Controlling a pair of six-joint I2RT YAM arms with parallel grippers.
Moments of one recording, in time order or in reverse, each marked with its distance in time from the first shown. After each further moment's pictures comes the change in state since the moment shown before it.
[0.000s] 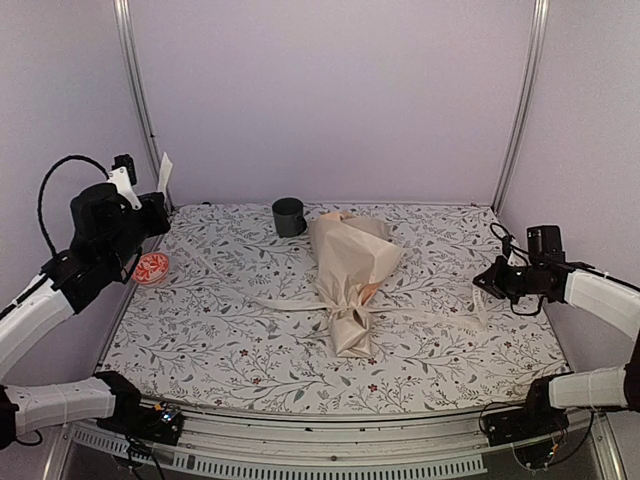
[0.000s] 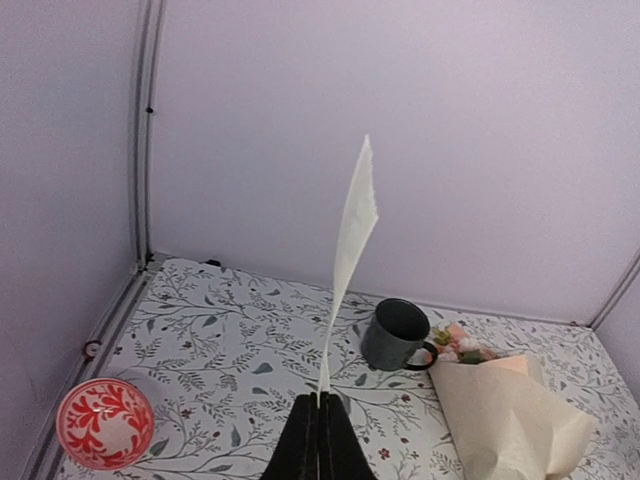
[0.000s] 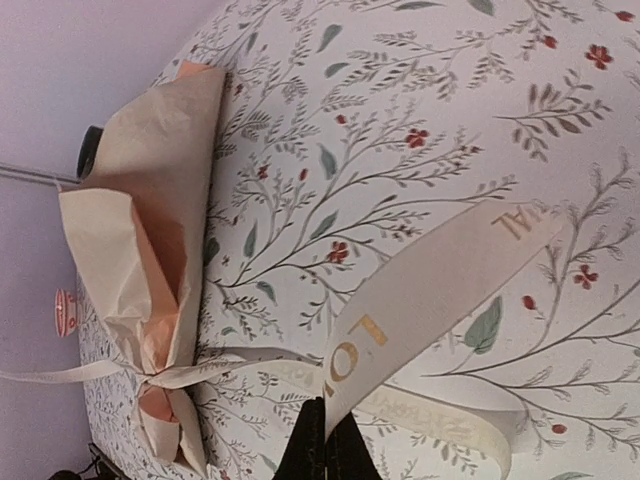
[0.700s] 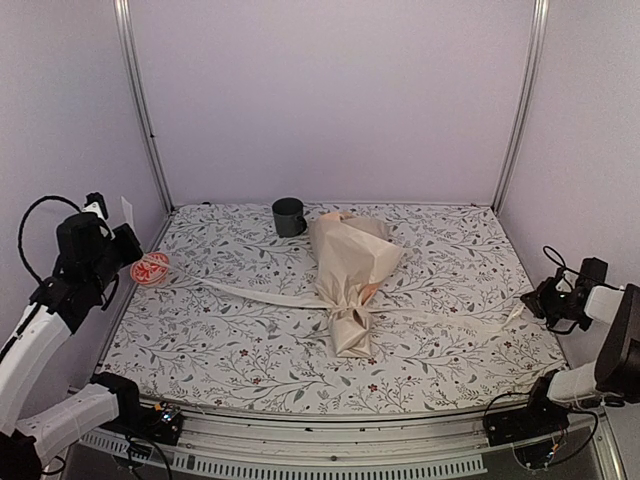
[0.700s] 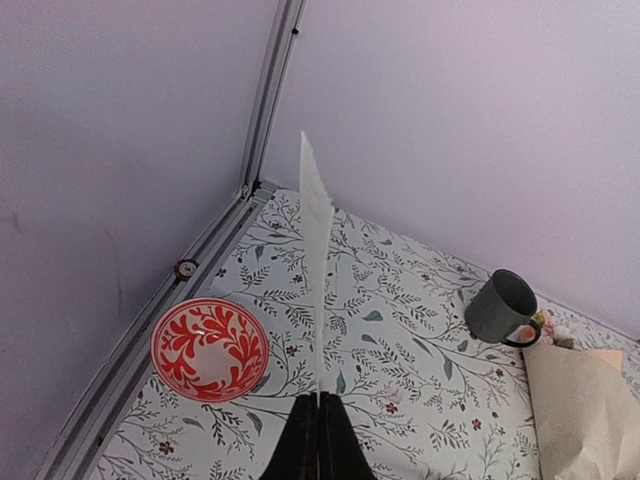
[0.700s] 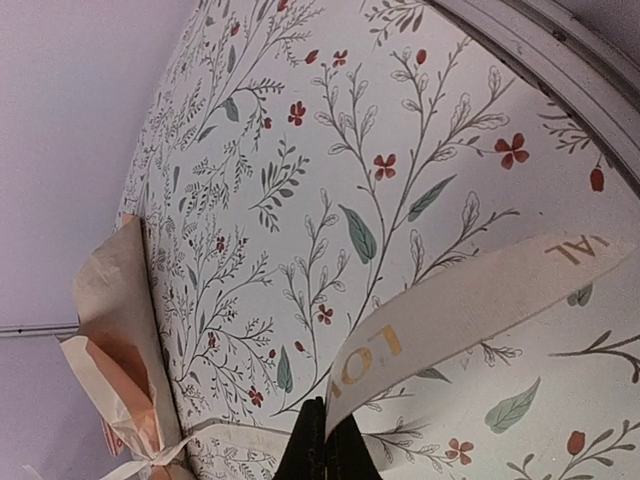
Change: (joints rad) left arm 0.337 -0.163 -0.154 -0.177 0.126 -0.084; right arm -0.620 0.040 -0.153 0.040 -0.240 -0.091
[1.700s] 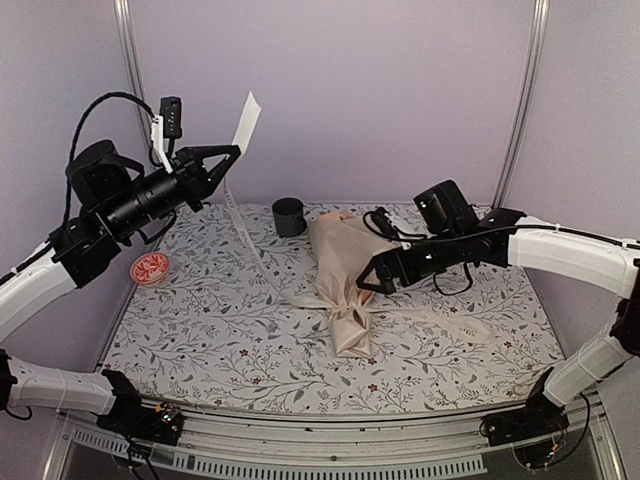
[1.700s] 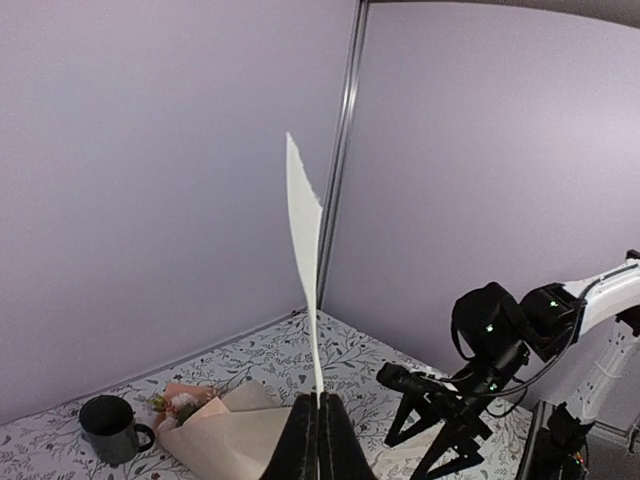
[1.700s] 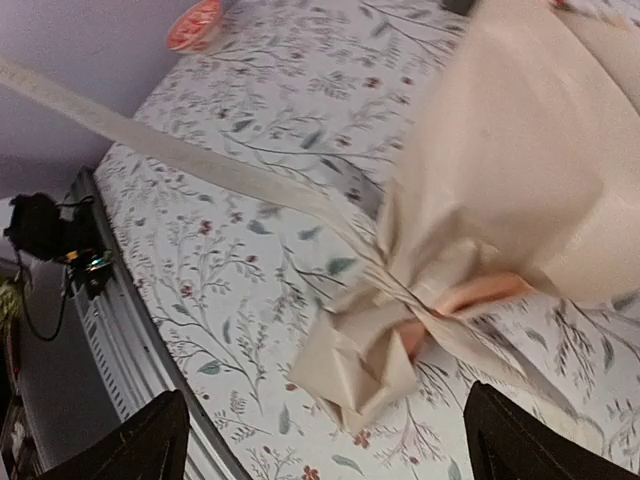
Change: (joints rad) left arm -0.537 0.318 0.395 0.375 0.505 0.200; right arm 1.319 0.288 0.677 -0.266 0.356 -0.179
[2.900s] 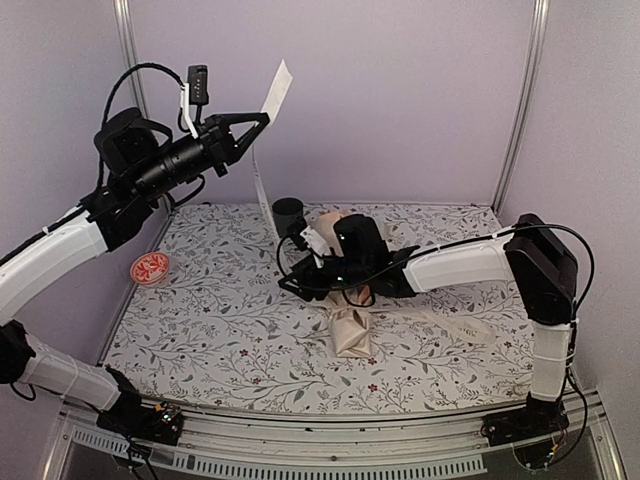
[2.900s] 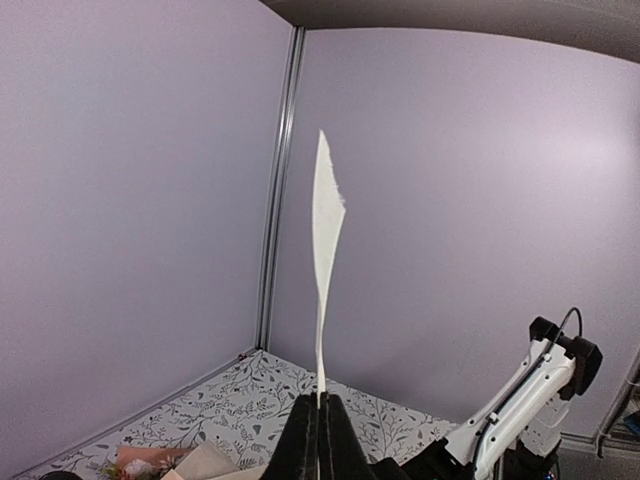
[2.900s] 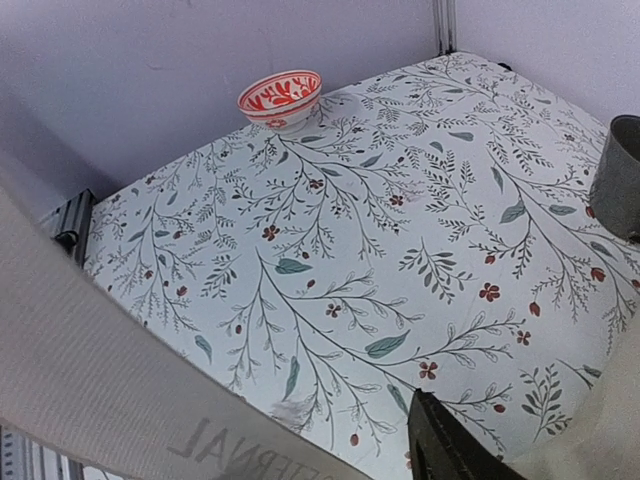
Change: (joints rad) left arm 0.054 0.240 0.191 0.166 0.212 -0.063; right arm 0.180 0.556 0.190 0.761 -0.019 -0.181
